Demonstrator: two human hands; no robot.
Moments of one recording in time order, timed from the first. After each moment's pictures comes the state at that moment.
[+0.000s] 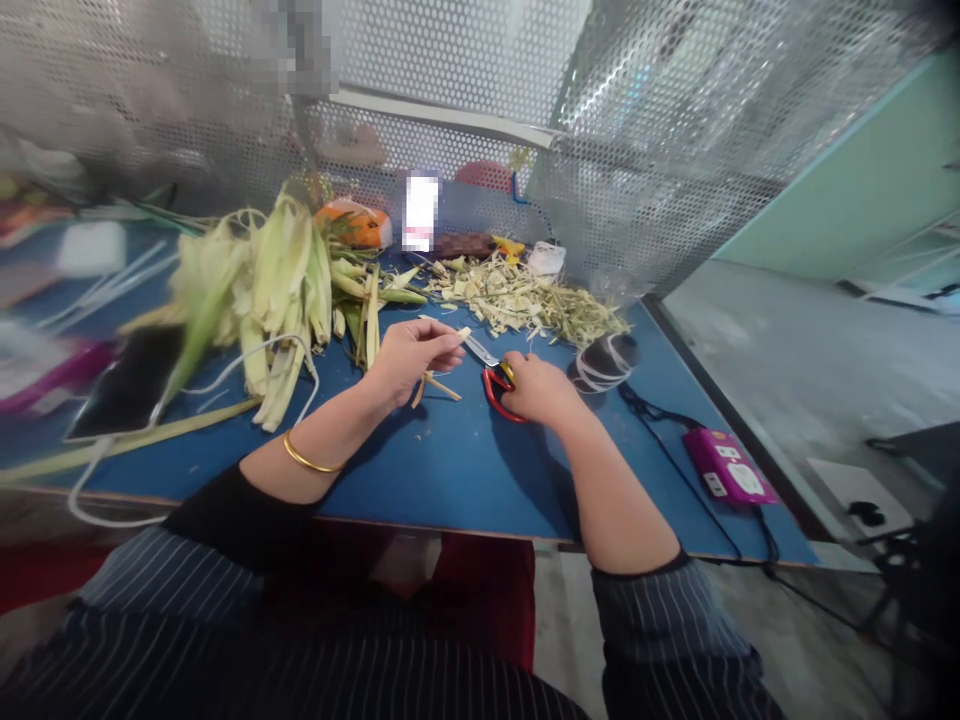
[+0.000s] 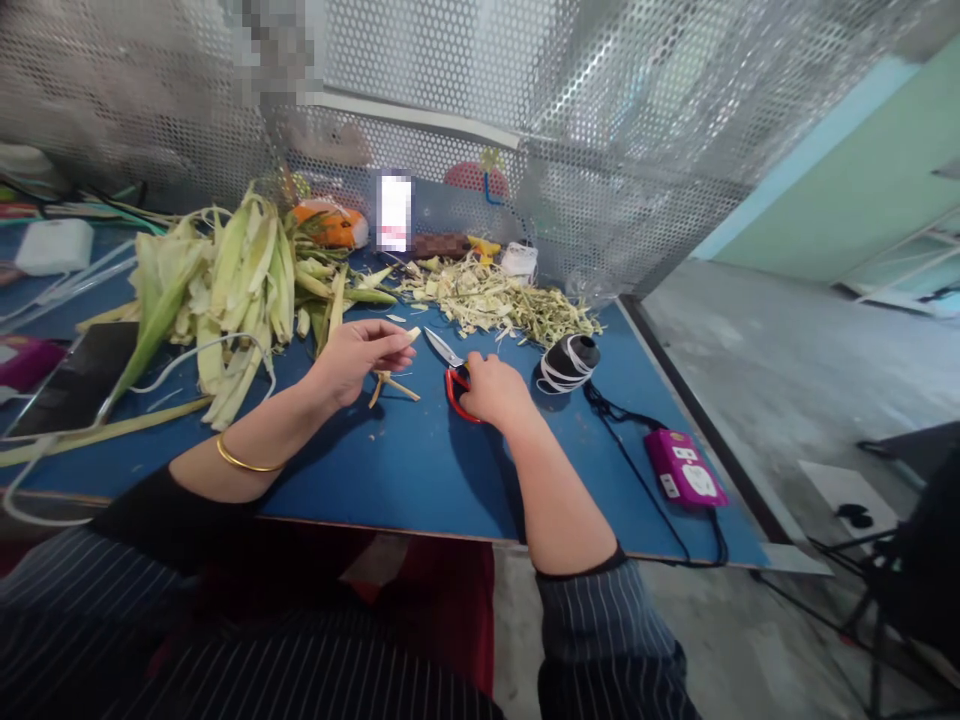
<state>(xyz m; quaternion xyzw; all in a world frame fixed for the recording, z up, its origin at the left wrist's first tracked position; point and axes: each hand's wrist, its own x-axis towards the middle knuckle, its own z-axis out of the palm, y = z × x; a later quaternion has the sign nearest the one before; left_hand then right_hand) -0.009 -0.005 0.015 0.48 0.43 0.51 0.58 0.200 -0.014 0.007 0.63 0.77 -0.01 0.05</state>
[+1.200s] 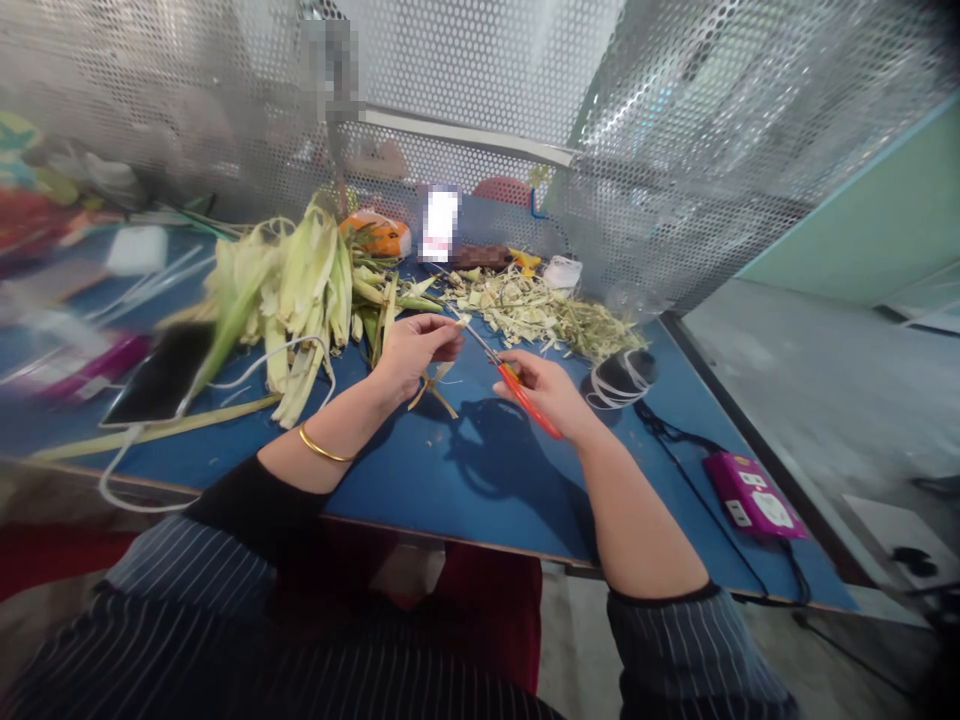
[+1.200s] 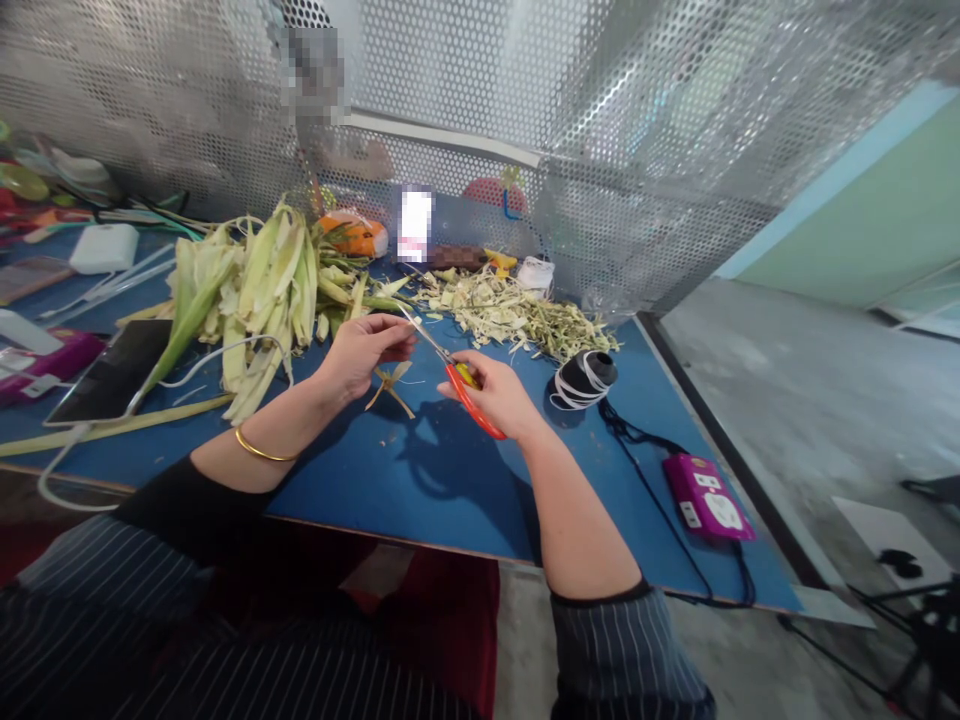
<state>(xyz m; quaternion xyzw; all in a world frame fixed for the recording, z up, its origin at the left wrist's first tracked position) -0.017 0.008 0.016 0.43 0.43 0.57 0.55 0.193 -0.015 0.014 0.49 0.74 -0.34 -0.30</state>
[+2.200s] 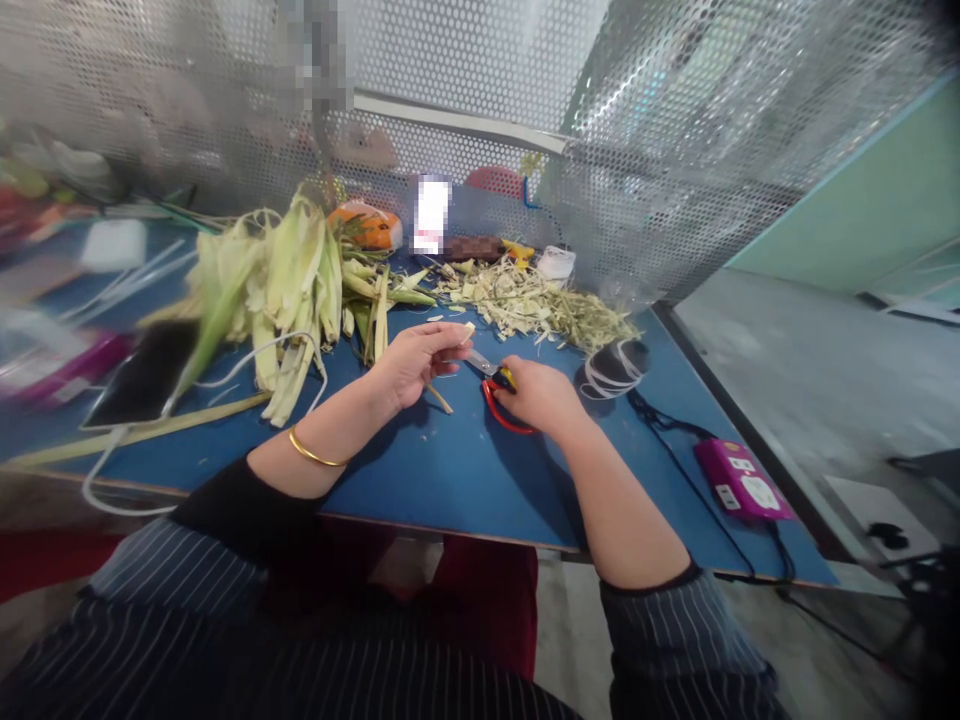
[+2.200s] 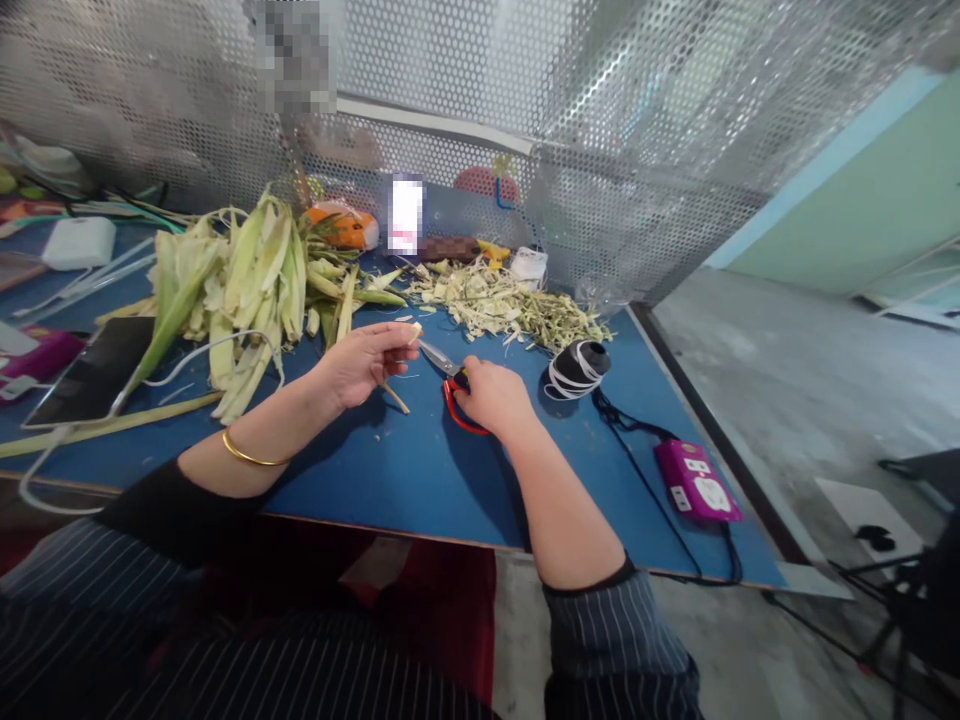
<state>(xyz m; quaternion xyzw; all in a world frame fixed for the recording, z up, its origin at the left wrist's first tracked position) -0.011 -0.007 0.022 0.37 0.40 0.49 0.68 0.189 -0.016 0.005 0.60 0.80 0.04 0.03</state>
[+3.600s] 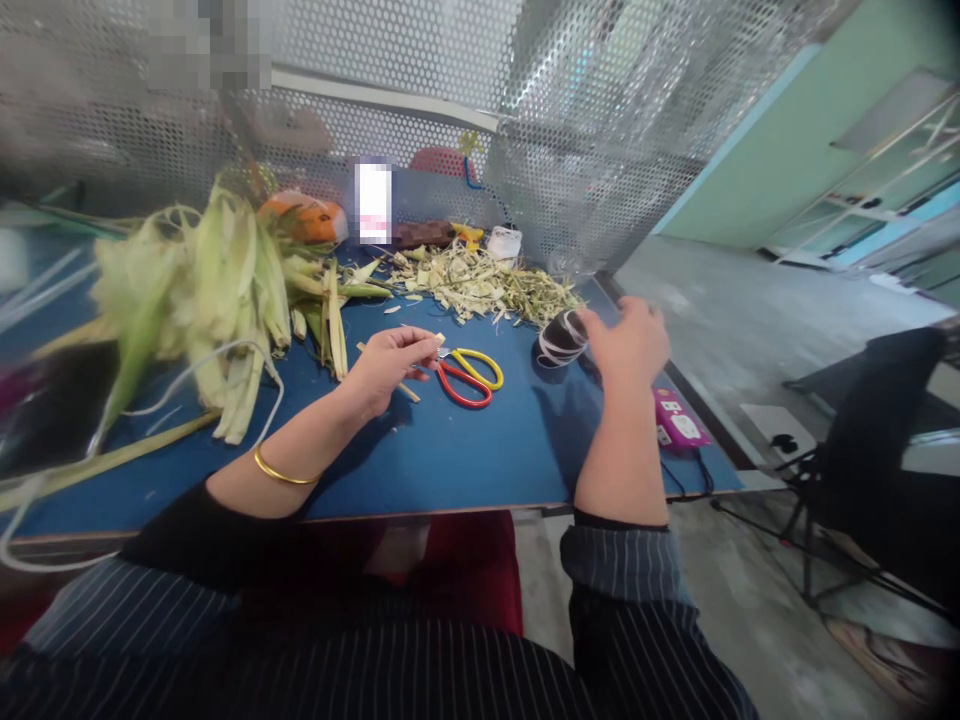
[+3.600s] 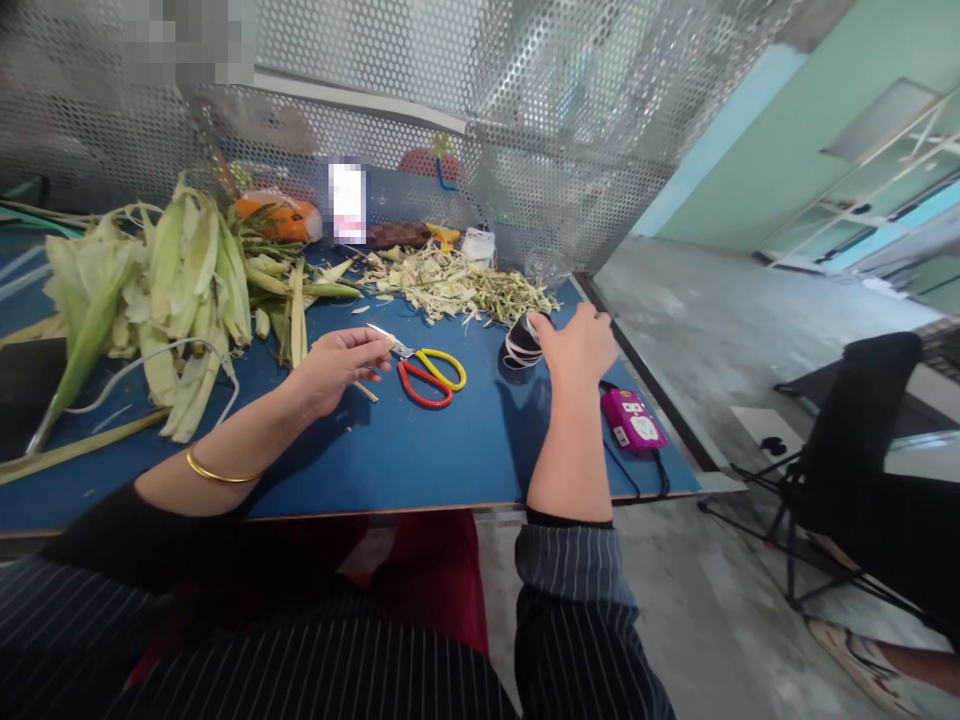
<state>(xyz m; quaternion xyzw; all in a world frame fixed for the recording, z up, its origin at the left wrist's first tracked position) 0.001 -0.022 0.018 0.50 0.42 0.43 0.63 0.300 -0.022 0.038 0.82 0.48 0.16 -0.25</state>
